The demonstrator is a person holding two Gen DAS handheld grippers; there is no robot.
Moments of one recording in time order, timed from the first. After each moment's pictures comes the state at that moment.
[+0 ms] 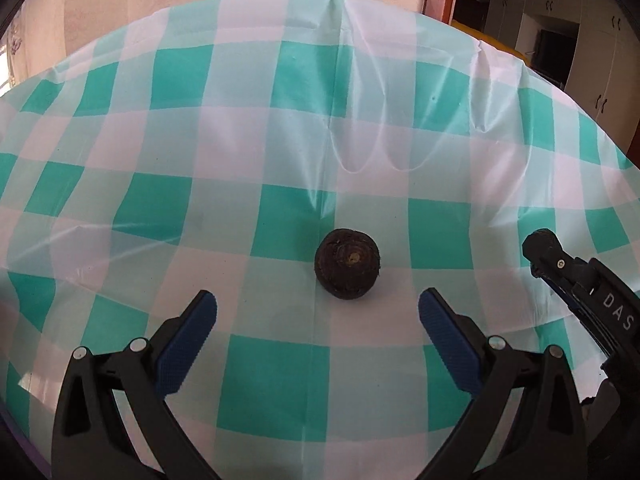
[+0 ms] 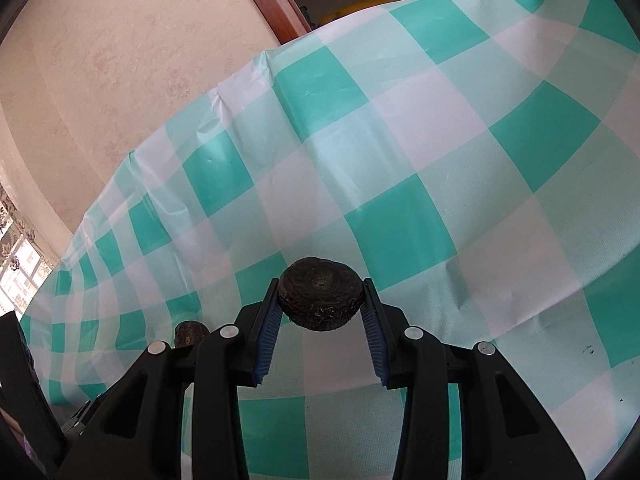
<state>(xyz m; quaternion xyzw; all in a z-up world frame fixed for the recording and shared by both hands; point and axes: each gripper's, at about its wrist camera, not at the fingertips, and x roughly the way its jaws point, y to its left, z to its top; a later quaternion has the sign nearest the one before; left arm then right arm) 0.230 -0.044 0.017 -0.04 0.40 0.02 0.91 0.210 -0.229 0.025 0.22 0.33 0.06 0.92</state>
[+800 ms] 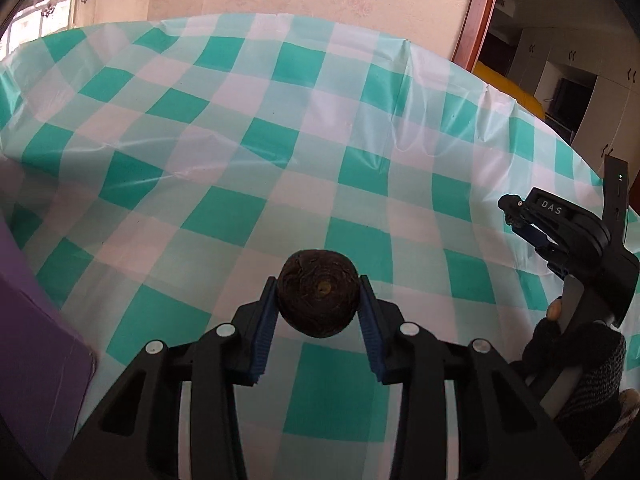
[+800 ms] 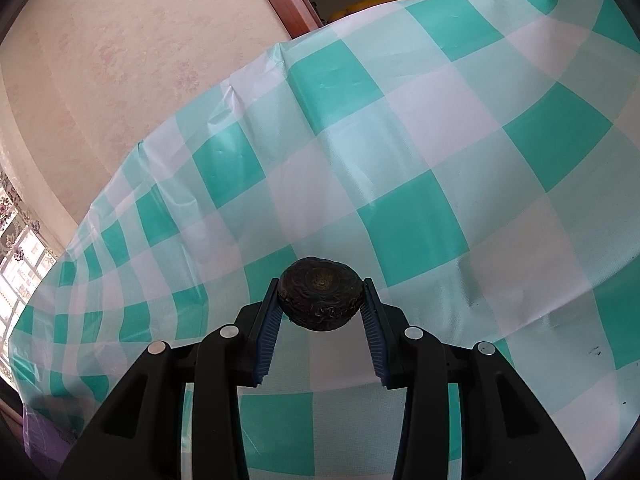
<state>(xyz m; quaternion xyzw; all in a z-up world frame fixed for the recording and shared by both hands) 0.071 0.011 0.023 -0.14 0.35 0.07 0.92 0.211 -0.227 0.026 0.21 0.34 0.08 0.91</state>
